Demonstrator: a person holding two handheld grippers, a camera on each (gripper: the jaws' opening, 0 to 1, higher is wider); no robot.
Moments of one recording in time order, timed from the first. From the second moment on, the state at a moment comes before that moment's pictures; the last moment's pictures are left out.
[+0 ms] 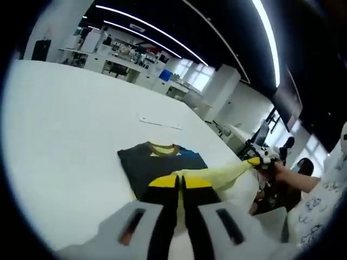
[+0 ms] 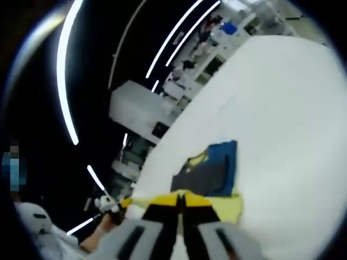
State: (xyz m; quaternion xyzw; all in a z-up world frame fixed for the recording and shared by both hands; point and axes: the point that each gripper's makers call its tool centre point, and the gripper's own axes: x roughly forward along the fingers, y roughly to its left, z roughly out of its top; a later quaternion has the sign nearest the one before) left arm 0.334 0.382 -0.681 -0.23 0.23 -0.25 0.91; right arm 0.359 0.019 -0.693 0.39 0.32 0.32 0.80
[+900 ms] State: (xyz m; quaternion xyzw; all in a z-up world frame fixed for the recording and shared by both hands) left arm 0.468 0.394 -0.763 -0.29 0.25 -0.17 0.91; right arm 0.496 0.039 -0.759 0.37 0.34 0.27 0.82
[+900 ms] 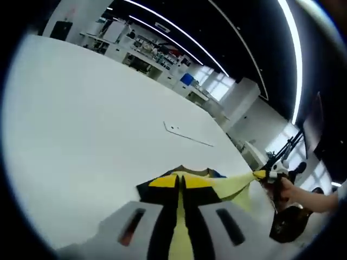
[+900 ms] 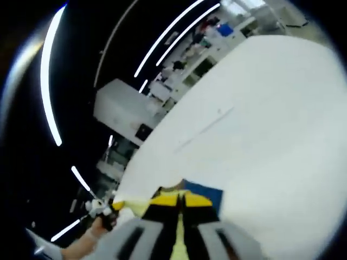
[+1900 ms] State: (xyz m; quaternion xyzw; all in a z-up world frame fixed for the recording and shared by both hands) left arm 0.489 0.400 -0.810 -0.29 0.27 -0.15 0.91; right arm 0.524 0.045 -0.806 0.29 0.34 0.25 0.86
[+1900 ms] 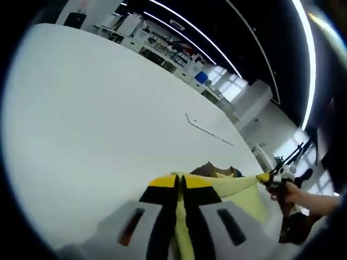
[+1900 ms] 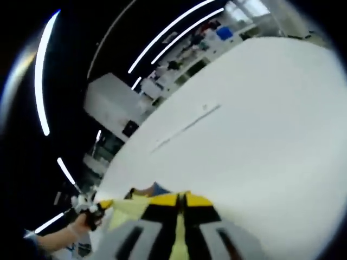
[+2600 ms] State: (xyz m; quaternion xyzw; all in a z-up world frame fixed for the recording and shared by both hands) left arm 0.457 0.371 -0.785 -0.17 0.25 -0.29 0.91; right arm 0.483 0.069 -0.795 0.12 0.33 0.36 0.86
